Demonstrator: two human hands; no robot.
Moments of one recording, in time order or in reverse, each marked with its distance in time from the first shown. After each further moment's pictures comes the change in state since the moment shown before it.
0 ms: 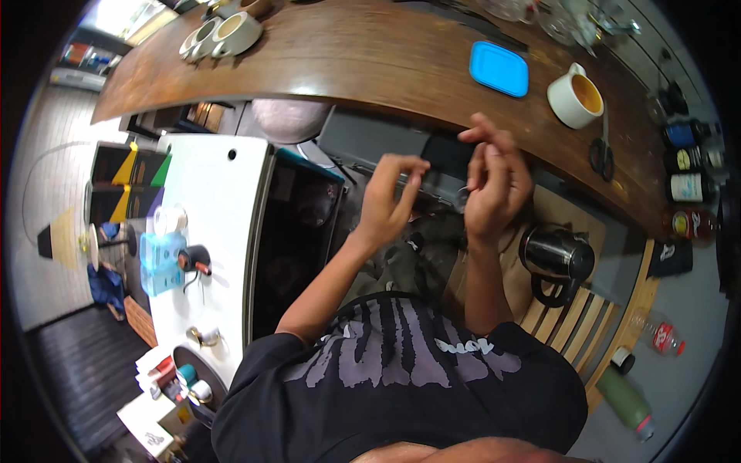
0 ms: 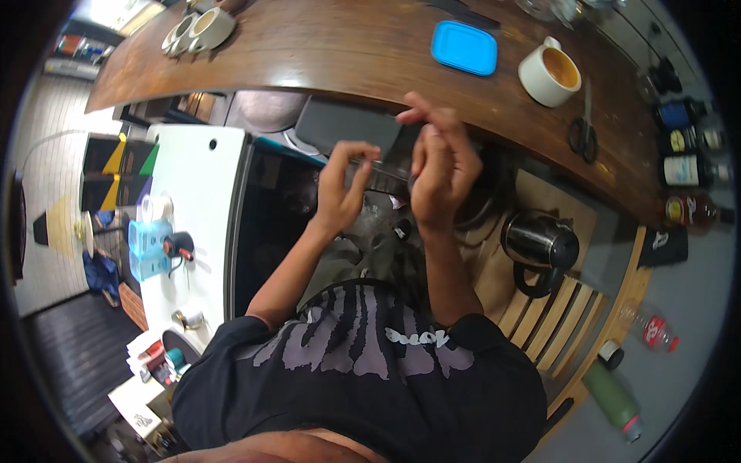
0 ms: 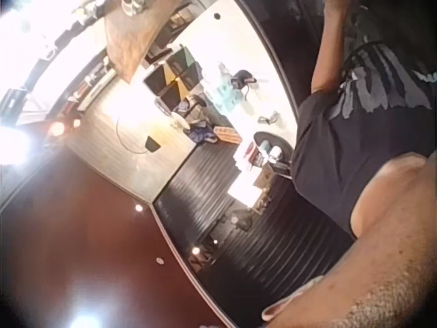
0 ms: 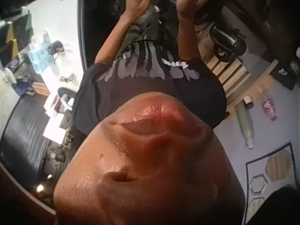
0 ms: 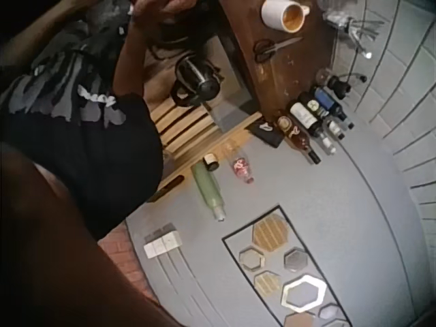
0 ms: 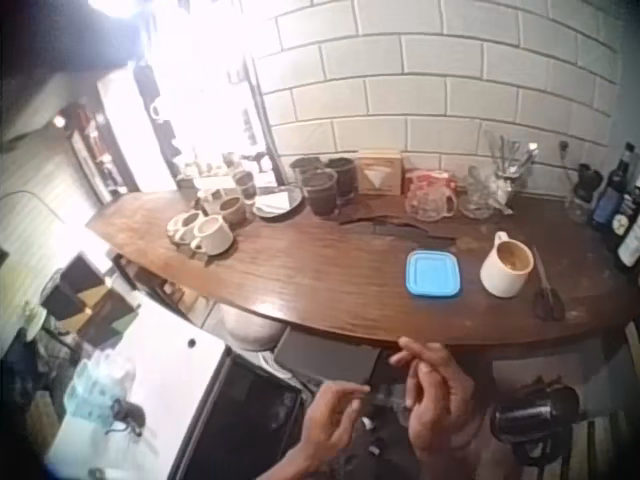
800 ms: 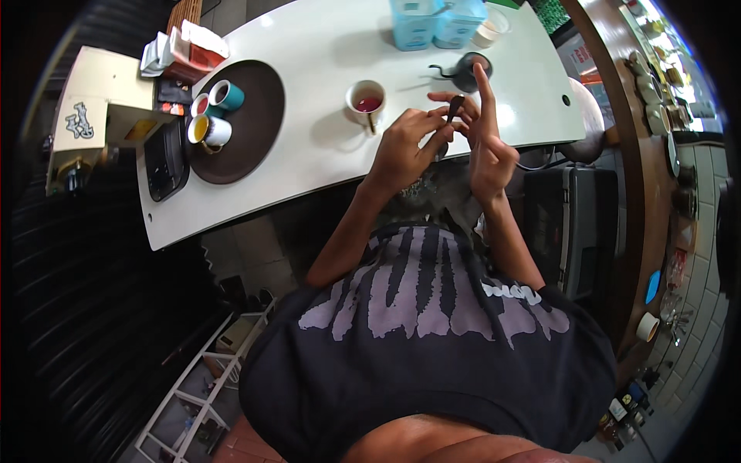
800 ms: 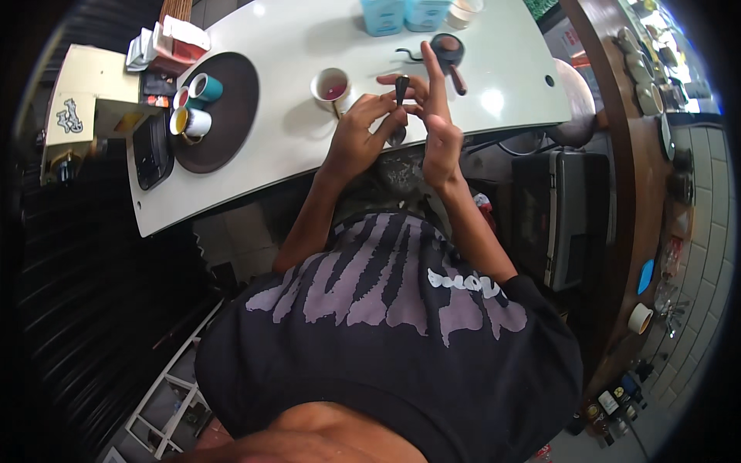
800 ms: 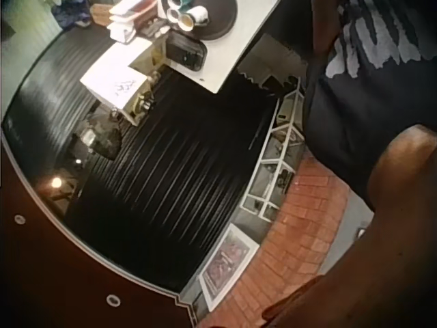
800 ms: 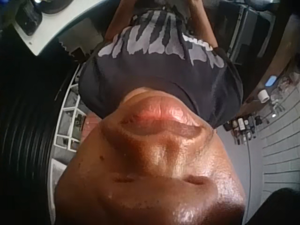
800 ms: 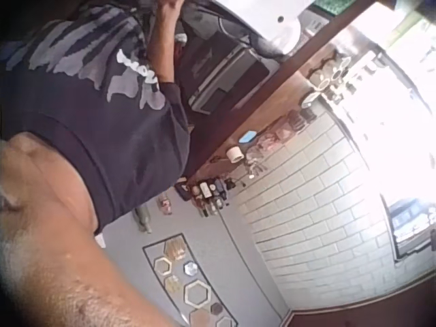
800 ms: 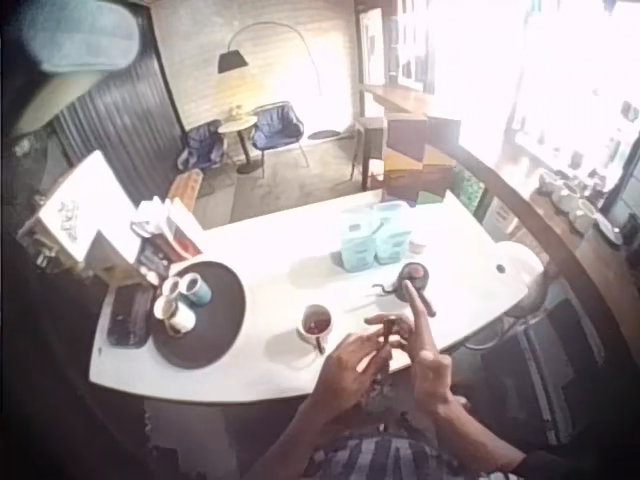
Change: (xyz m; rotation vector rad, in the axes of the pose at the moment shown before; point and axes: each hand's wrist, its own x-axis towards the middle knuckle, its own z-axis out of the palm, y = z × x) left_hand -0.354 0.084 -0.371 0.475 0.726 -0.362; right_hand -0.363 -0.045 0.358 0.384 -1.432 0.465
